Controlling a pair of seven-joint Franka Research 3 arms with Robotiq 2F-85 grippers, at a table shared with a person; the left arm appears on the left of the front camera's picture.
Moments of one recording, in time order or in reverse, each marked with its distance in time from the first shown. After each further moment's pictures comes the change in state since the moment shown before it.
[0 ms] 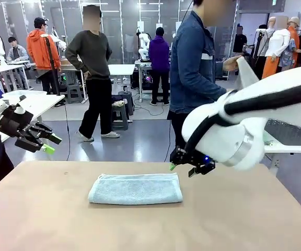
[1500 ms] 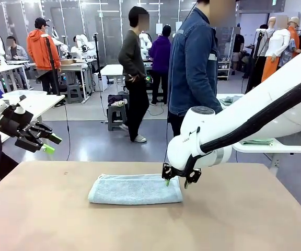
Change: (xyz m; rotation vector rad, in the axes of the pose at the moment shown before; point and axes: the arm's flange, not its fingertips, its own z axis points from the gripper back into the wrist) left arm 0.001 0.000 0.000 0.000 0.000 -0.001; right arm 0.044 0.008 -0.119 -0.308 0.170 0.031
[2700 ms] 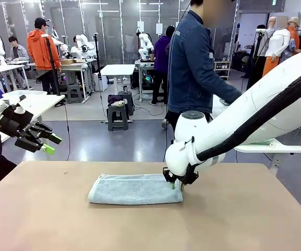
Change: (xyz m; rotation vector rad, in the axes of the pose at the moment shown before) left arm 0.000 0.000 0.000 0.000 0.000 0.000; right arm 0.013 0.000 -0.025 -0.073 -0.008 -0.028
